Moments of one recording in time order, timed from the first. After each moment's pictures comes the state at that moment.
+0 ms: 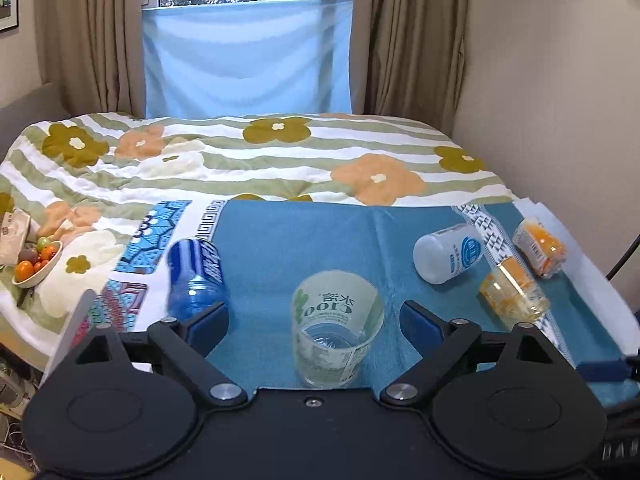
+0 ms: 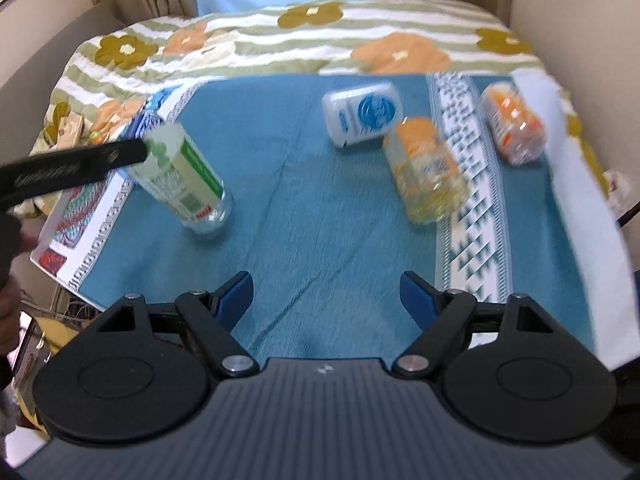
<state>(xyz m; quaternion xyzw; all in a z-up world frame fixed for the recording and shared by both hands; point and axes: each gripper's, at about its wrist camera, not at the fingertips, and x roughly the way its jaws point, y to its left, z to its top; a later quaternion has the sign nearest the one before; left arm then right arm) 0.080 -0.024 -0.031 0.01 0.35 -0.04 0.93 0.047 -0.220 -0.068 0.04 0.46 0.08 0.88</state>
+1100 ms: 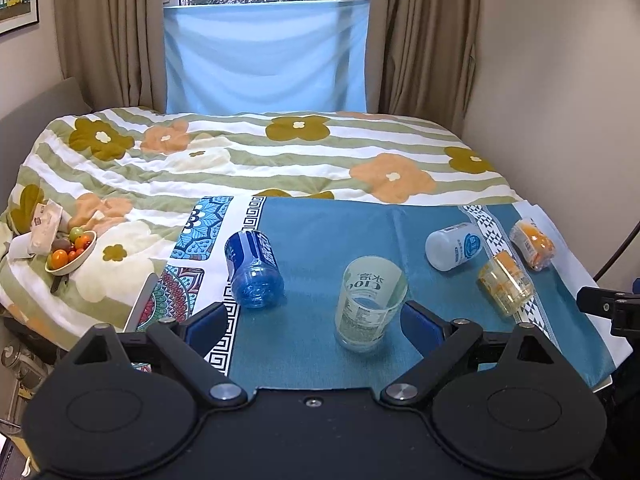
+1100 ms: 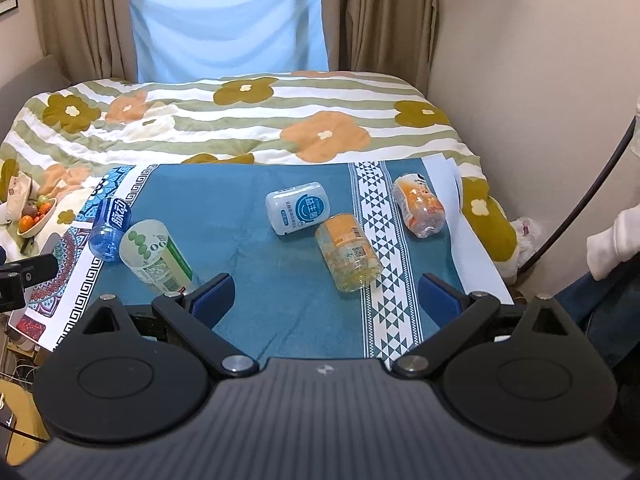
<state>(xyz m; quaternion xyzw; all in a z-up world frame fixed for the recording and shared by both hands) 0.028 0.012 0.015 0.01 0.37 -0.03 0.93 0.012 -0.212 0.011 0.01 0.37 -0.04 0.93</state>
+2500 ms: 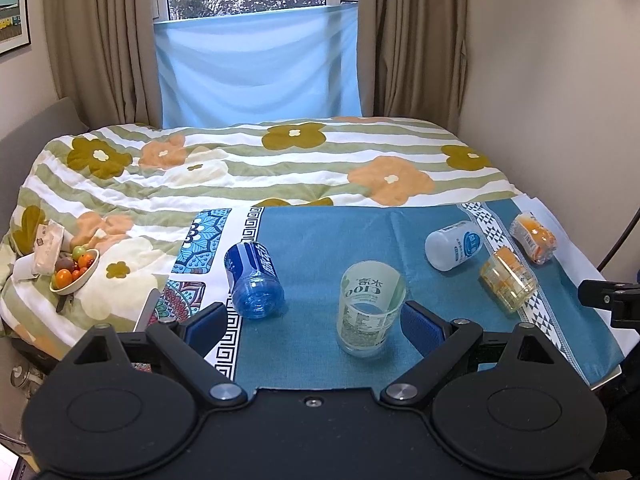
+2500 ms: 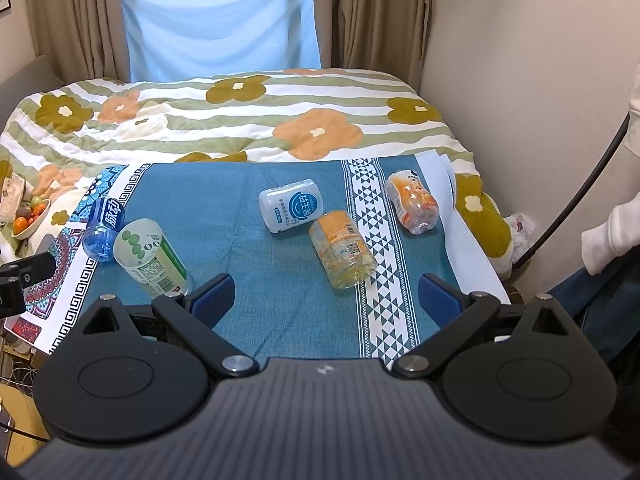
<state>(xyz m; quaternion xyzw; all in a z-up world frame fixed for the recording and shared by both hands) 0.028 0.004 0.013 0.03 0.35 -0.03 0.93 0.012 -0.216 0.010 0.01 0.37 -0.05 0.93</state>
